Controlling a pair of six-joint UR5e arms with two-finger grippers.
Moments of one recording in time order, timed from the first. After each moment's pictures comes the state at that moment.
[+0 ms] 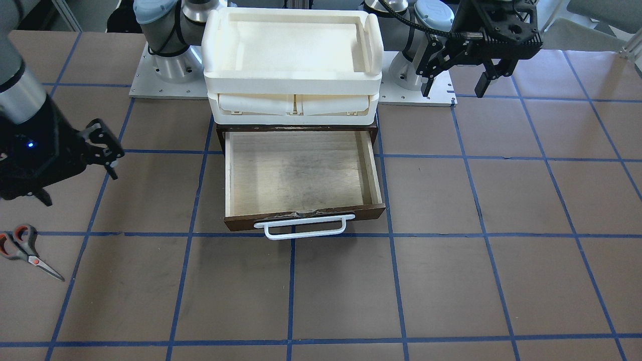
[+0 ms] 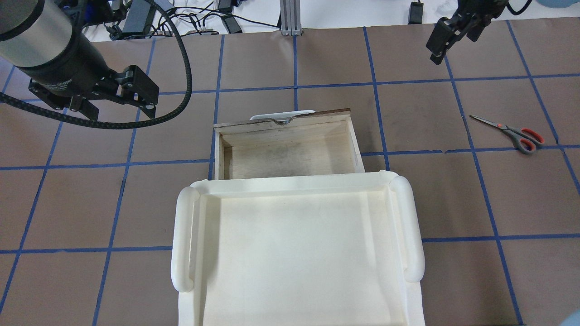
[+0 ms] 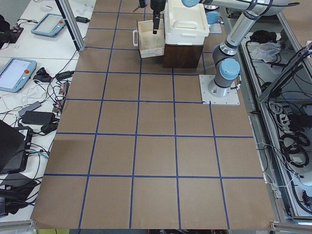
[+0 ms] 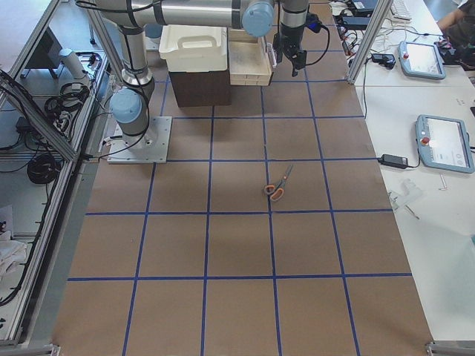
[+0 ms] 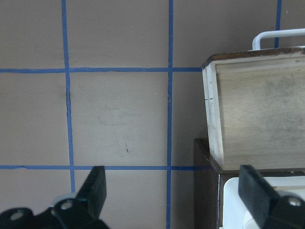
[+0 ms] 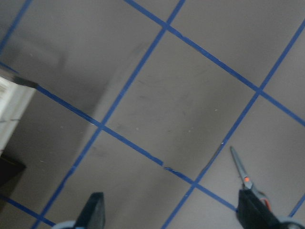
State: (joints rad) left arm -1.54 -1.41 -1.61 -1.59 1.58 0.02; right arm 1.42 -1.34 1.35 -1.64 -1.60 -0.78
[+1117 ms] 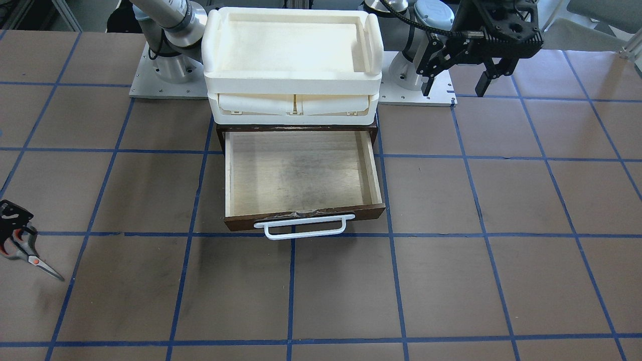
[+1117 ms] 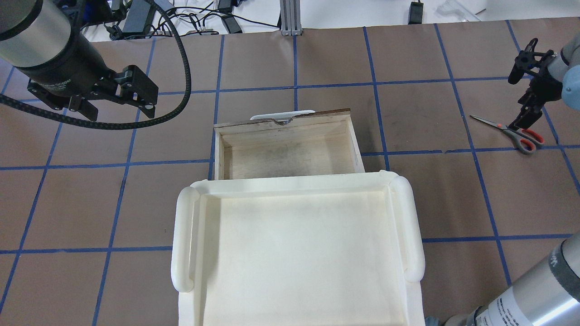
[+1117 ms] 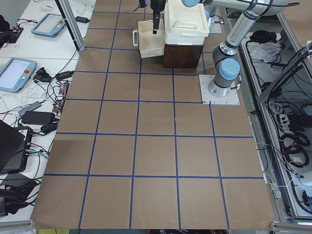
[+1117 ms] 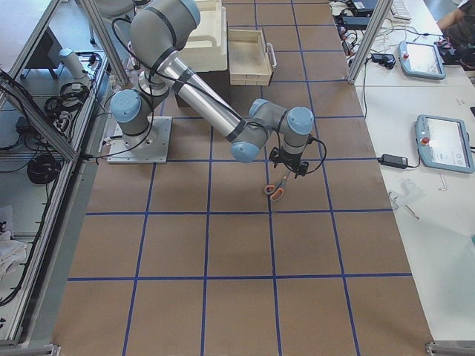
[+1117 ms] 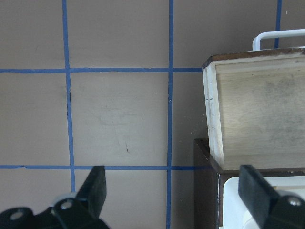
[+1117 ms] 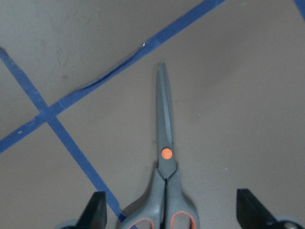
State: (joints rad) left arm -1.54 -1.41 -1.61 -1.59 1.58 0.02; right arm 1.02 -1.06 1.63 -2.14 -1.56 -1.56
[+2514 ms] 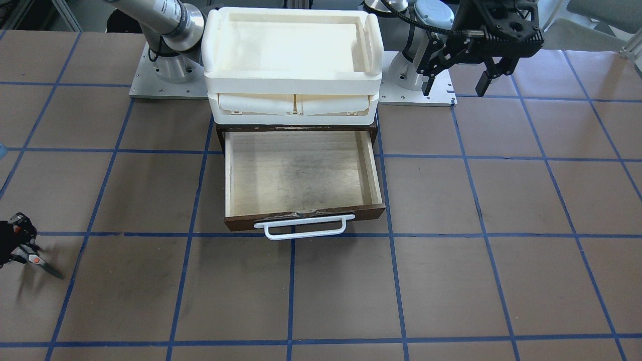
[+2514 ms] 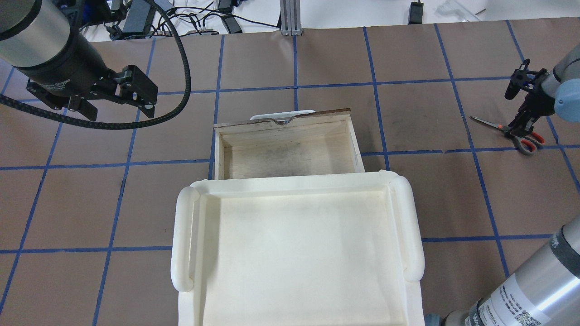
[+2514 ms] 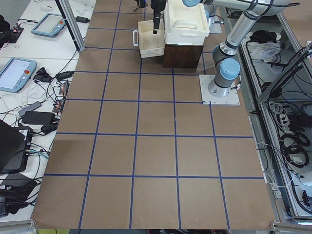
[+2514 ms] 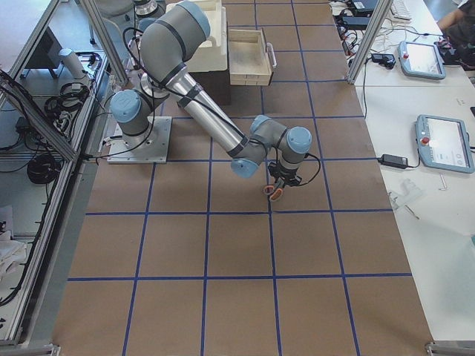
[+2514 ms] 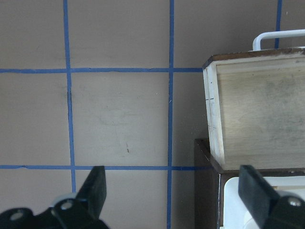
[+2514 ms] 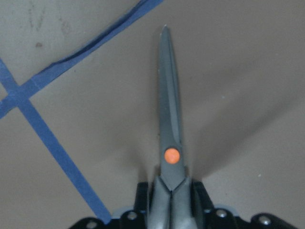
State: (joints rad) left arm -1.54 -1.41 -1.61 -1.59 1.58 0.02; right arm 1.00 -0.99 1.63 -2.17 -1.56 -1.57
